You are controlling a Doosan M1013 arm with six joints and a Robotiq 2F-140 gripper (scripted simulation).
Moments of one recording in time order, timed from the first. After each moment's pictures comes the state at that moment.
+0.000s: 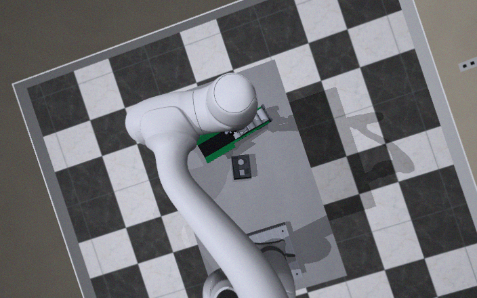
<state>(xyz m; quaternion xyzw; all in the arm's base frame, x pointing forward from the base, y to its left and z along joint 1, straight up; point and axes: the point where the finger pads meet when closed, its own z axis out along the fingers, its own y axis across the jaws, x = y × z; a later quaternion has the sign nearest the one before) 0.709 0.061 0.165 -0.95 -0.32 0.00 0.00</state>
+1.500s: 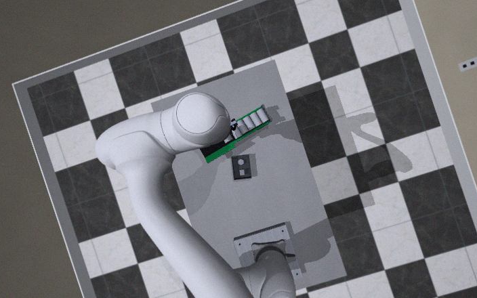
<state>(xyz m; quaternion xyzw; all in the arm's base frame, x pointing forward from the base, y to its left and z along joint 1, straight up) 0.681 0.128 0.175 -0.98 -0.19 0.00 0.00</state>
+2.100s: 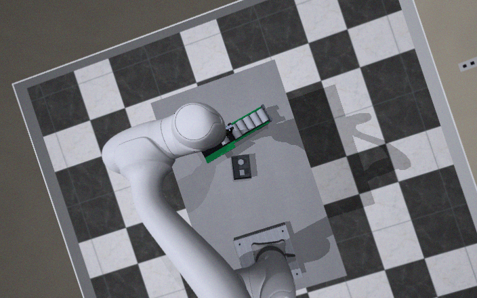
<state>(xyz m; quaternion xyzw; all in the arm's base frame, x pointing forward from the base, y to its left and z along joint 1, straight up) 0.674 0.145 0.144 -0.98 -0.19 0.00 0.00</state>
